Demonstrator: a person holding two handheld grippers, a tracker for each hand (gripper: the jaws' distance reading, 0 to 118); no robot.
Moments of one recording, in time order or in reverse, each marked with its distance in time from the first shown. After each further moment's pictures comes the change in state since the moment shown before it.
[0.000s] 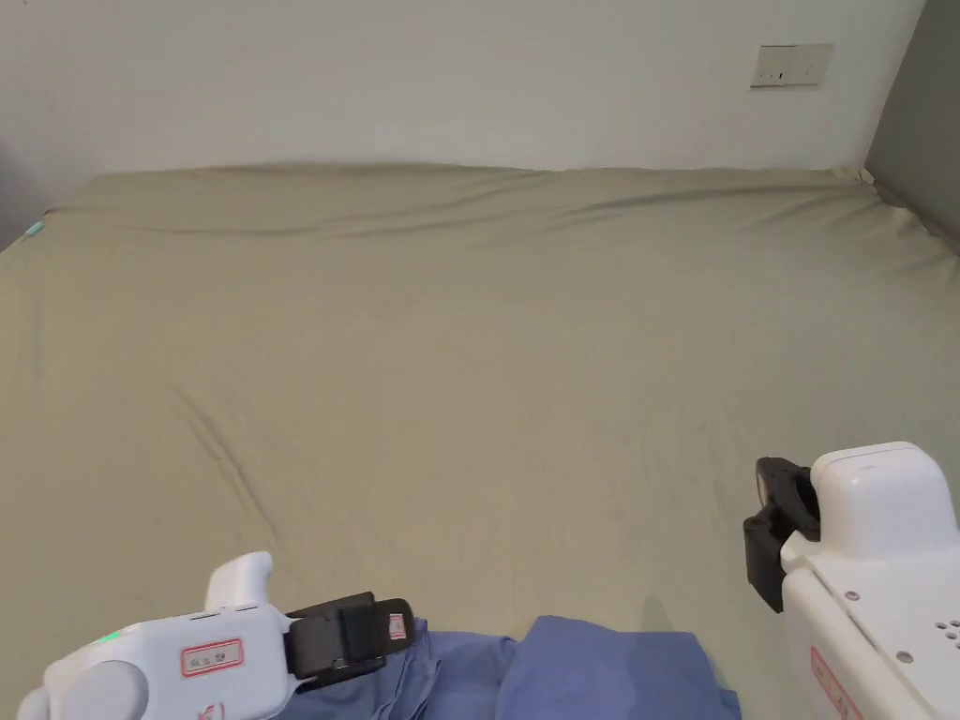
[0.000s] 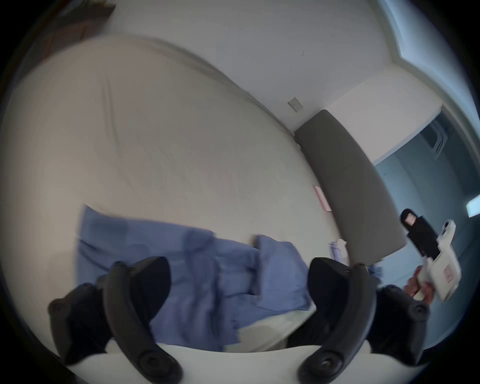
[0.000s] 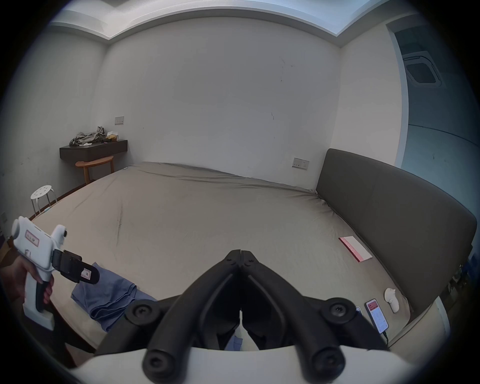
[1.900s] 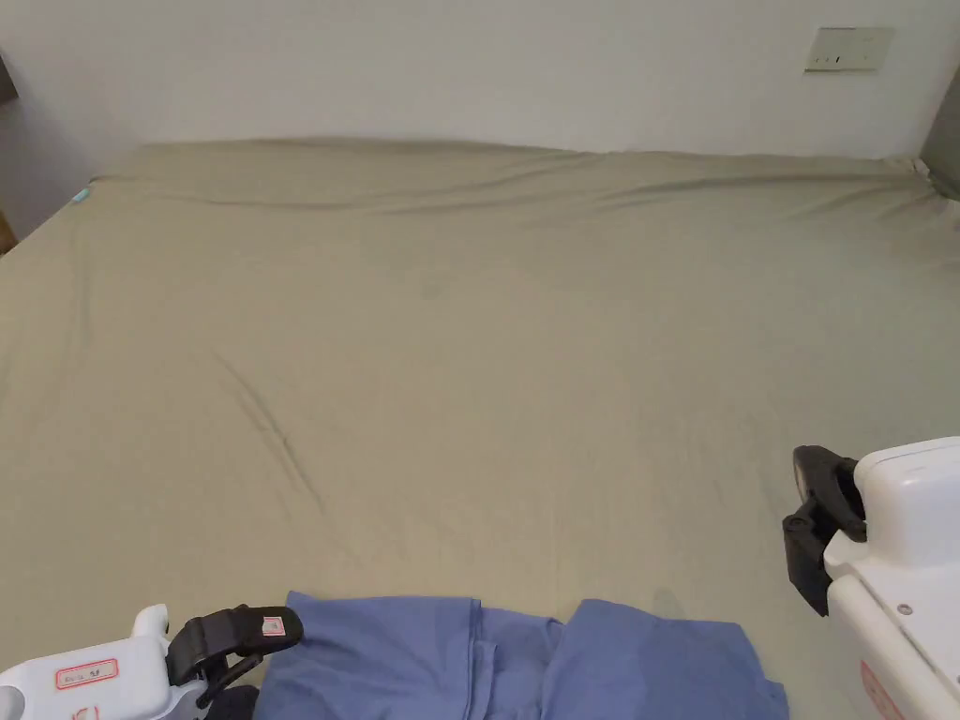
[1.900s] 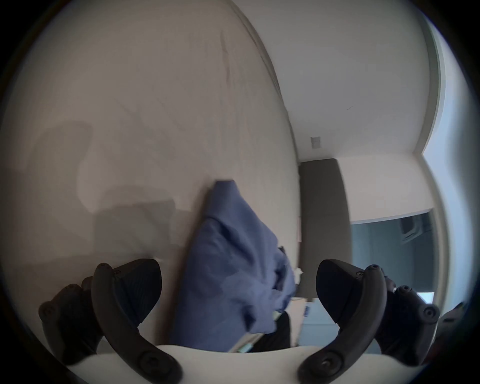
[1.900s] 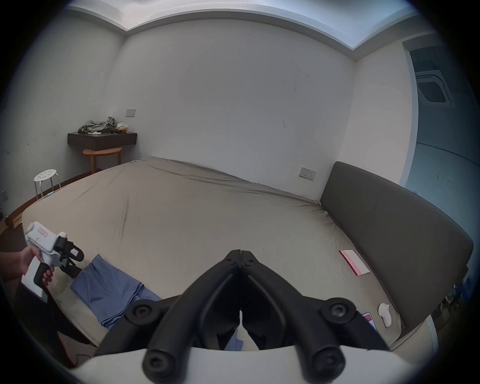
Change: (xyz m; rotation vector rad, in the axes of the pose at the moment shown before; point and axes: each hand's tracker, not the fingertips) left arm -0.174 -0.035 -0.007 -0.074 -0.304 0.554; right arm -0.026 0.009 0.006 0.022 0.023 0.096
